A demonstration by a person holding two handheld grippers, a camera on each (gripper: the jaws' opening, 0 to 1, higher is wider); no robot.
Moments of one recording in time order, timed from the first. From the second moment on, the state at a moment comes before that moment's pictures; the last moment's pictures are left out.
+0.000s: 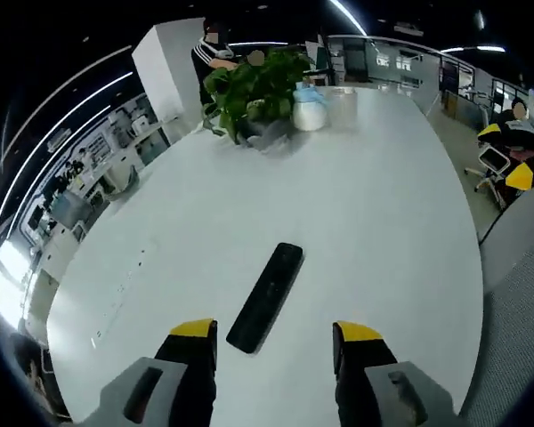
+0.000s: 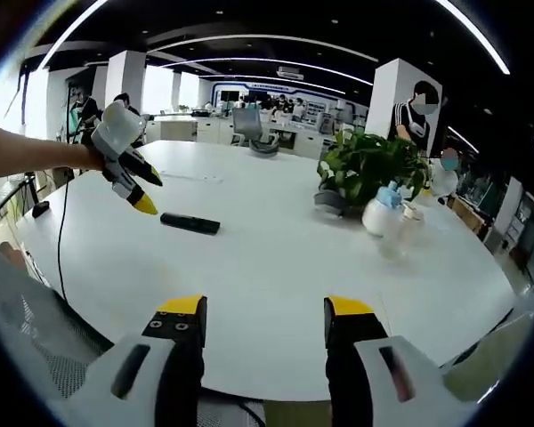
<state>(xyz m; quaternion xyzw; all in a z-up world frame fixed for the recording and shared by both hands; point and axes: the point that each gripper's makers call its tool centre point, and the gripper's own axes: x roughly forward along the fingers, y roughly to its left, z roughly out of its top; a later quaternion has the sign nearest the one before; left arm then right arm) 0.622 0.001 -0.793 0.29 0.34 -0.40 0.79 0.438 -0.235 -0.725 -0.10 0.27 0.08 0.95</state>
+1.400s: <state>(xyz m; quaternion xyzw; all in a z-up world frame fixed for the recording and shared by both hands) 0.650 0.003 -0.873 0.36 0.44 -0.50 0.65 0.435 -0.239 -0.739 -0.13 0.31 0.08 0.94</state>
